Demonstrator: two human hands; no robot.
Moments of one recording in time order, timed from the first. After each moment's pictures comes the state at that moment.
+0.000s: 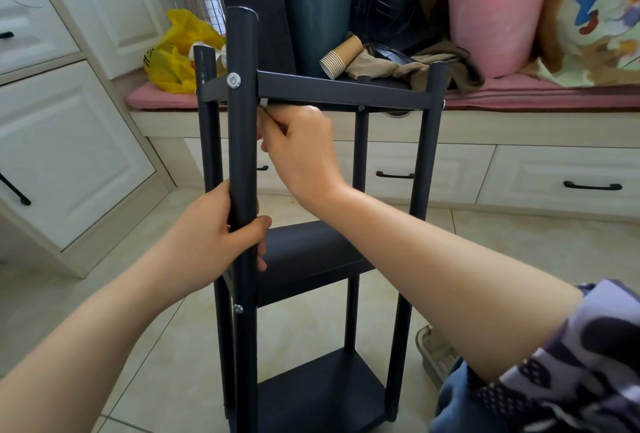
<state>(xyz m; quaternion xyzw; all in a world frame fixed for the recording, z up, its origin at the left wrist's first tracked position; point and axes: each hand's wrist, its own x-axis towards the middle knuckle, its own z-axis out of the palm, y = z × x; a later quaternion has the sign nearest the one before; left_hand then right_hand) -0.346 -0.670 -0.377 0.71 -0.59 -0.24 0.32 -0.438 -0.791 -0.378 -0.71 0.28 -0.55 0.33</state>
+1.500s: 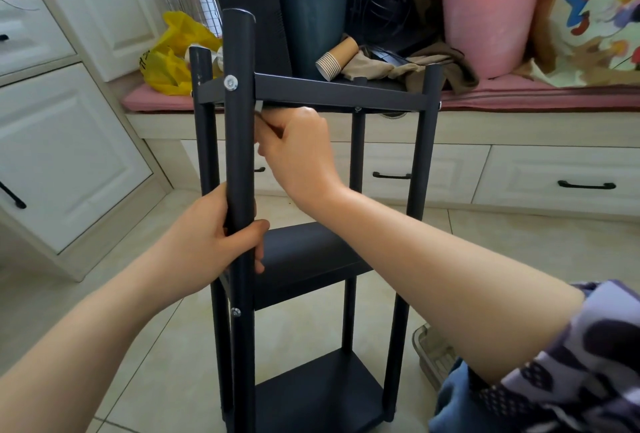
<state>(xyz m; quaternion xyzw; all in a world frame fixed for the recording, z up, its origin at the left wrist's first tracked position) -0.346 -0.669 -0.376 0.70 -0.60 -0.24 0.30 -0.443 -0.788 -0.375 -0.72 0.27 -0.54 0.34</state>
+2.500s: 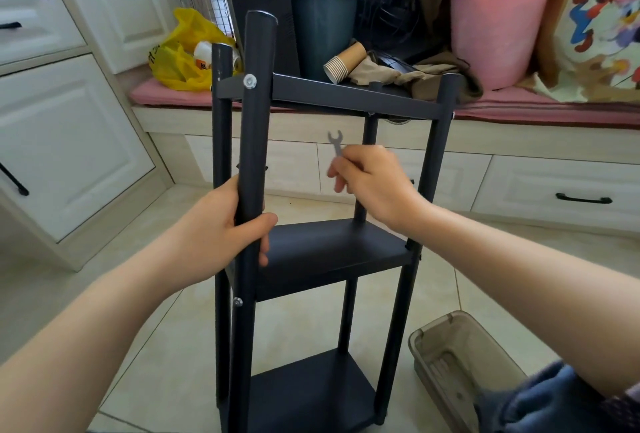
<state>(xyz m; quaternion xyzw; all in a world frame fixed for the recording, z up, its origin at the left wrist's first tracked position) -0.339 -0.668 -0.377 0.69 -0.60 -0.26 0.31 -0.522 -0.805 -0.402 -0.78 0.38 -0.35 0.35</state>
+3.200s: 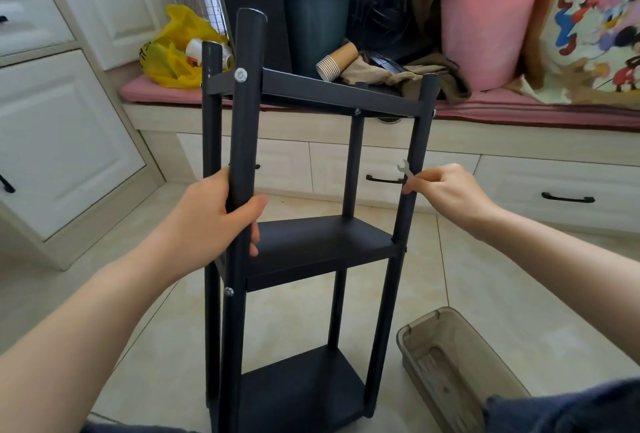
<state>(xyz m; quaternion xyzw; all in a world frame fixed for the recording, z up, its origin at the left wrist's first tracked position) -0.346 -0.674 -0.382 0.70 -0.58 -0.22 0.35 -0.622 -0.839 -0.428 -0.73 0.54 -0.28 0.31</state>
